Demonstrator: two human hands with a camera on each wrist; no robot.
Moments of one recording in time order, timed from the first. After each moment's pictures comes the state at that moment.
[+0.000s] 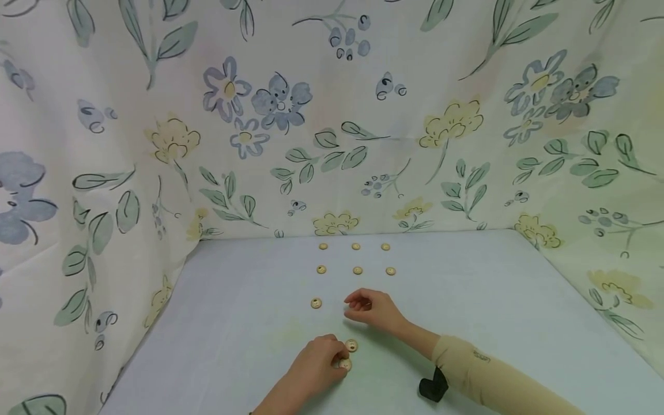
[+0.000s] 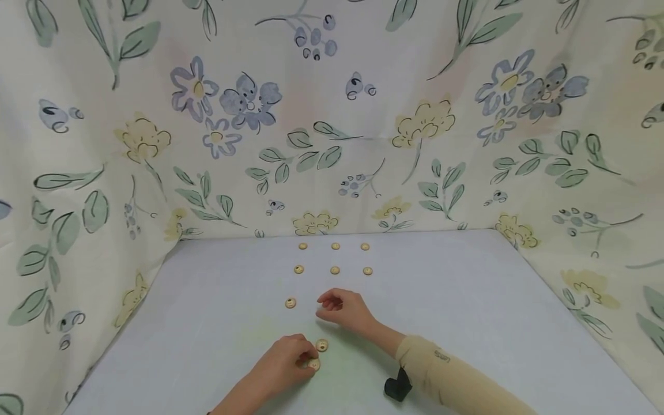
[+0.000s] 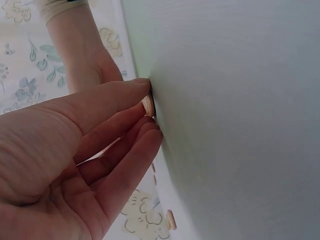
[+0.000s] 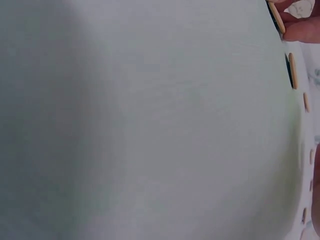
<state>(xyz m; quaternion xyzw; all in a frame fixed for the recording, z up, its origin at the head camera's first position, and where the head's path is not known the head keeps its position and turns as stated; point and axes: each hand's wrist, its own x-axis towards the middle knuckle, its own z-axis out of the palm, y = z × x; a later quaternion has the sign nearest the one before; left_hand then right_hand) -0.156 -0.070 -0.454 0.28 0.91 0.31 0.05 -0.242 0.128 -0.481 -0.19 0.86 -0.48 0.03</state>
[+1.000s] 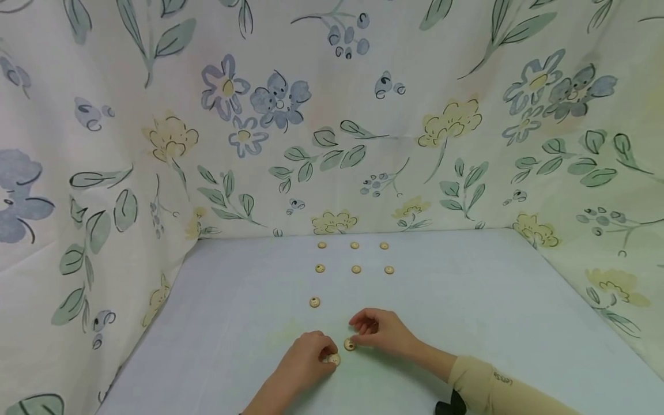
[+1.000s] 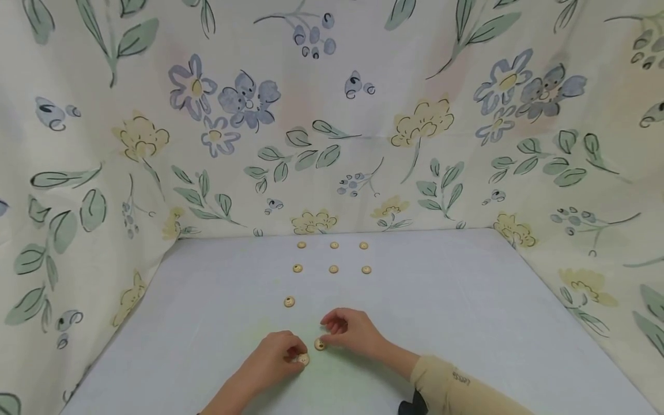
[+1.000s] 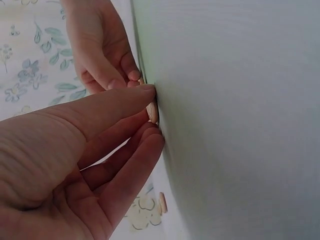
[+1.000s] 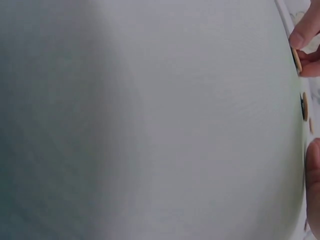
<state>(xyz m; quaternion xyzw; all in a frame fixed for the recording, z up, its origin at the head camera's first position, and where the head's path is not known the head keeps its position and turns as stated) -0.159 -0.088 -0.456 0.26 0.90 0.34 0.04 -0.205 0.143 -0.488 -0.22 0.84 -0.49 0.08</state>
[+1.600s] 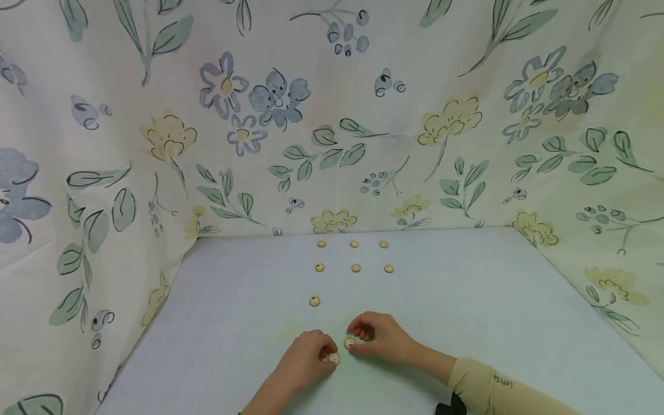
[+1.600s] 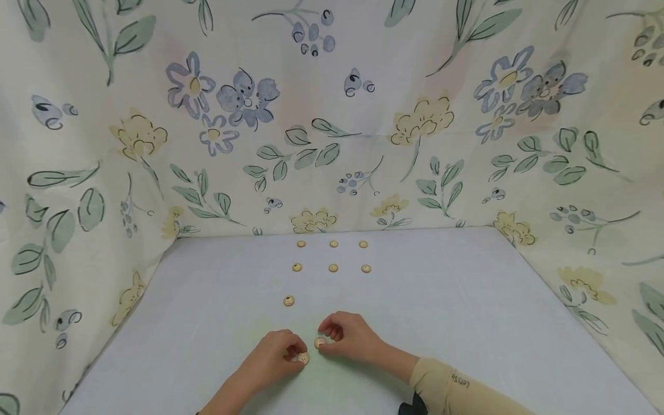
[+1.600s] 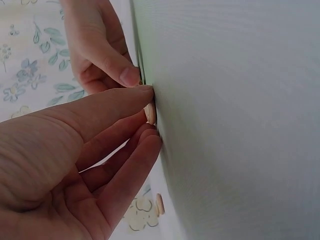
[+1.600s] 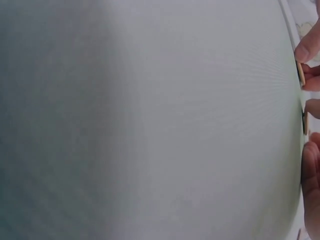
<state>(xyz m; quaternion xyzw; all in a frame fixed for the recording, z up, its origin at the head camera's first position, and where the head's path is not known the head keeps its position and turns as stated) -0.158 -0.088 -0.454 0.25 0.90 0.35 0.05 -0.198 0.140 -0.490 -0.31 0.84 -0.45 0.03</state>
